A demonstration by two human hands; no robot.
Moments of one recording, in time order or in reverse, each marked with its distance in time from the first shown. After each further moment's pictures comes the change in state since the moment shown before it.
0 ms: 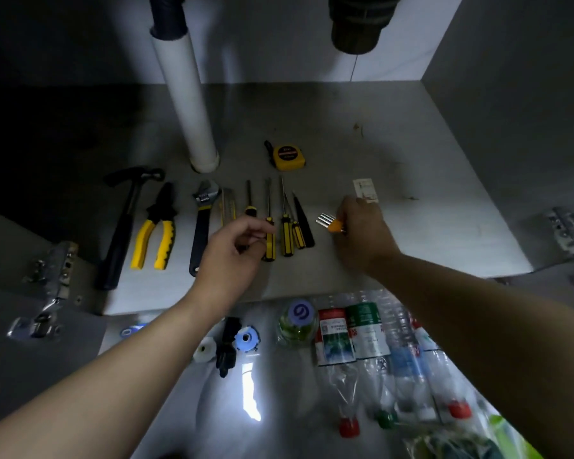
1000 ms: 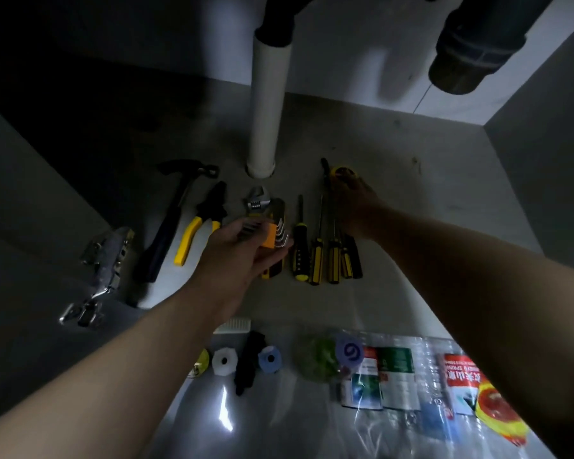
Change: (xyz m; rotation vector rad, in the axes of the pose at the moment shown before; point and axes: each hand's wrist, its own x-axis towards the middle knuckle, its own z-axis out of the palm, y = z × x) left_hand 0.018 -0.015 -0.059 -0.742 0.131 -0.369; right_hand 0.129 -0.074 0.020 -0.538 -0.369 -0.317
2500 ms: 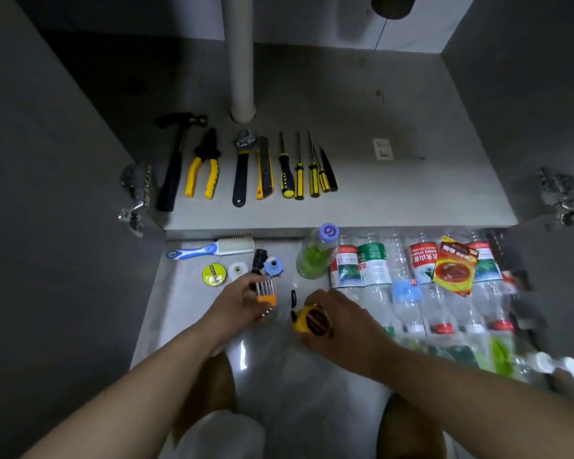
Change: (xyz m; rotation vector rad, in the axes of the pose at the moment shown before) left_hand -0.150 -0.104 -0.073 0.716 -0.127 -0.244; right_hand -0.323 -0.144 0.107 0.800 -0.068 0.055
